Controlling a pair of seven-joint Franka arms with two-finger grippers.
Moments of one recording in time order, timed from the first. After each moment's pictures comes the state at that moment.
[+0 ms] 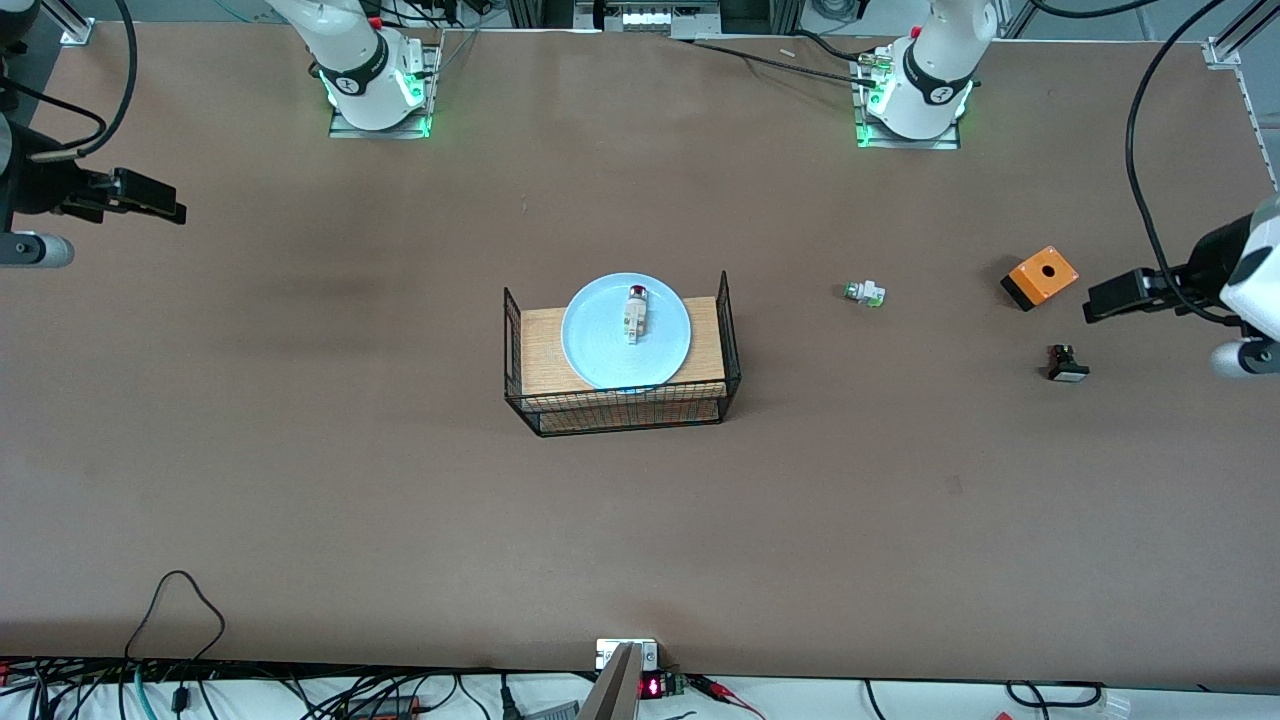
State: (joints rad) left arm 0.26 0.32 -0.37 -1.19 0.10 1.39 -0.14; right arm -0.09 0.06 0.06 -1.56 0.01 1.39 -0.02
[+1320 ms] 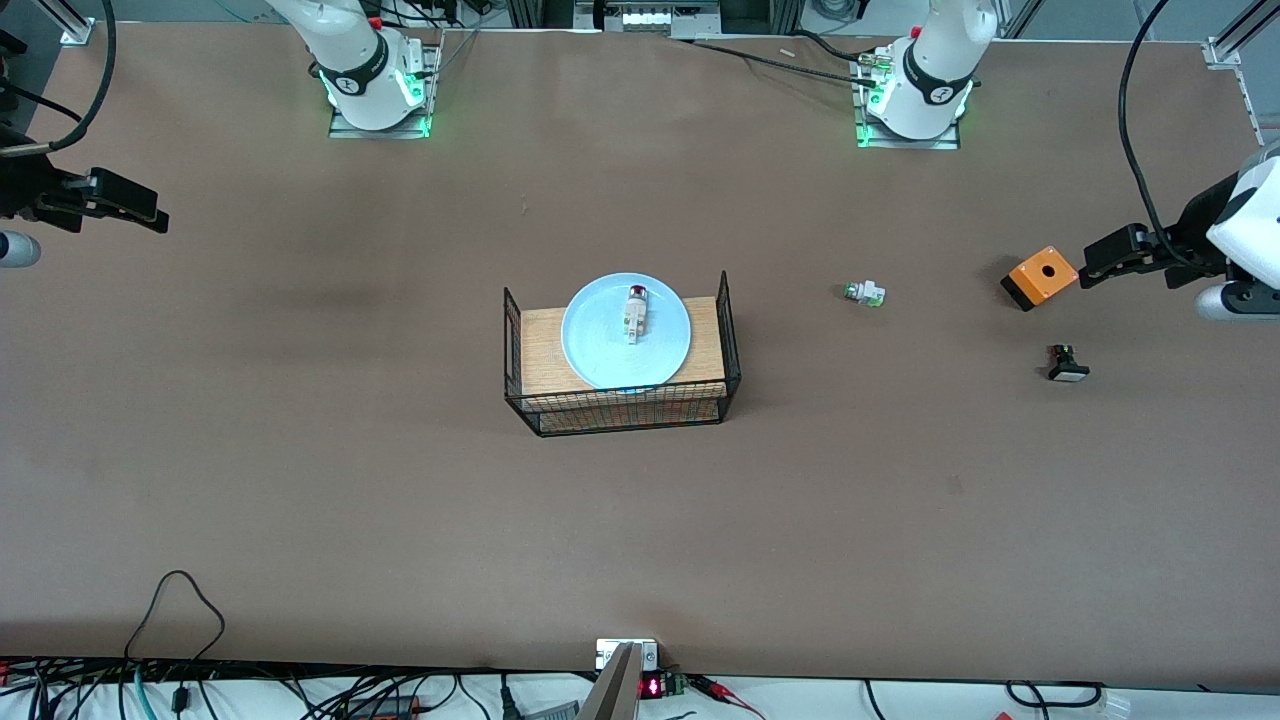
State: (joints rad) left arm 0.04 0.10 -0.04 -1.51 -0.02 1.55 -0.02; right arm -0.09 0.07 0.07 -1.49 0.01 1.40 -0.02
